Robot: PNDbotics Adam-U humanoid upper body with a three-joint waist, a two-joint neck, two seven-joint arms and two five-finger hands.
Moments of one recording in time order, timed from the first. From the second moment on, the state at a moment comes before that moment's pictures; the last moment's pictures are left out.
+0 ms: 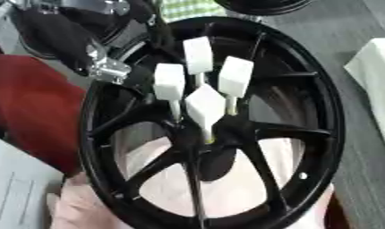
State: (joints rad) left arm -1.34 0.56 -0.61 -1.48 -0.27 -0.31 -0.80; right arm -0.36 -0.45 -0.41 -1.66 -0.01 0.15 -0.26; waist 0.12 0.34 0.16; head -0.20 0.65
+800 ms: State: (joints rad) left arm -1.33 0.50 -0.63 -1.39 -0.35 -0.30 -0.82; right arm -0.36 -0.45 -0.41 -1.66 -0.01 0.15 -0.26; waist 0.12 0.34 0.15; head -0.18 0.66
